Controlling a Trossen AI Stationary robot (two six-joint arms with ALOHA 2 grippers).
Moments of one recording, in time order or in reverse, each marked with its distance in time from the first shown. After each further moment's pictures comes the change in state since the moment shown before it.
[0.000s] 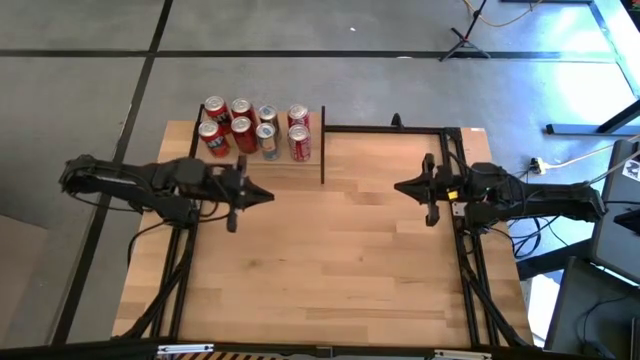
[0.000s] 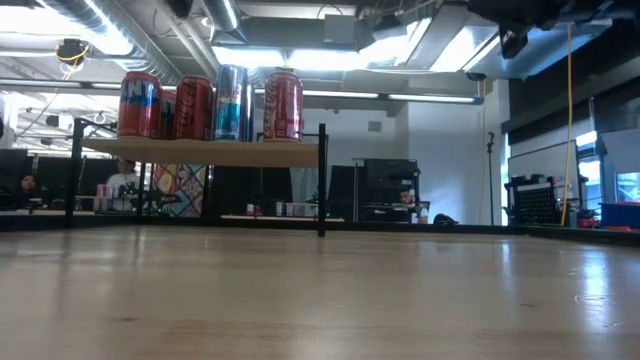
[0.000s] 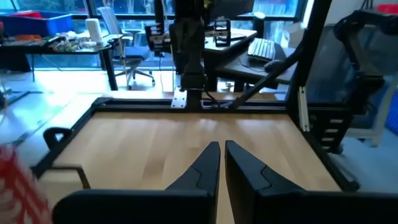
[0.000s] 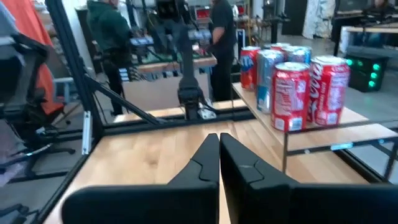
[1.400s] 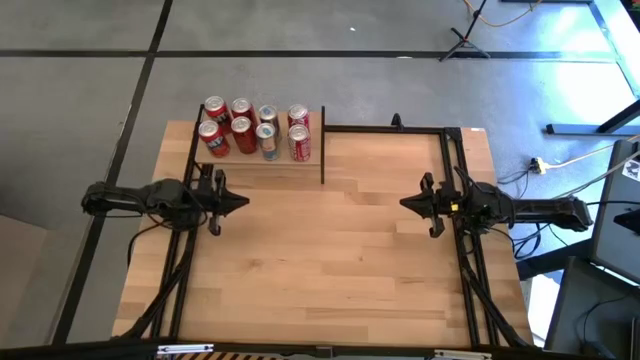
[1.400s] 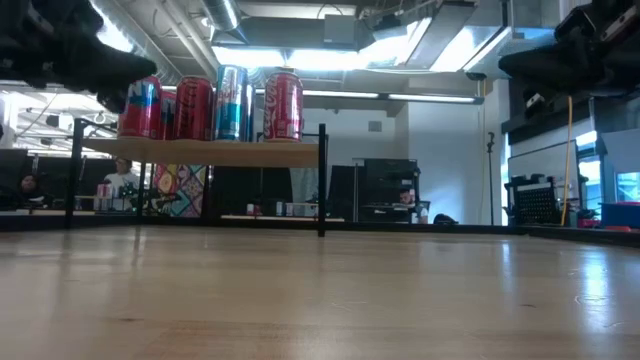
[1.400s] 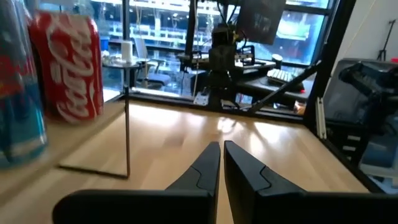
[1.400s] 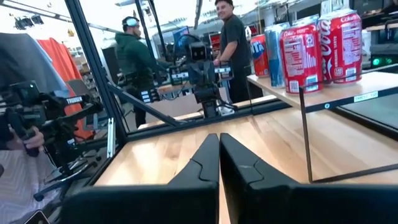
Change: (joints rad) left arm 0.000 -0.827 -0.684 0.040 -0.101 -0.082; right arm 0.000 -0.339 -0.452 0.232 -0.045 0.125
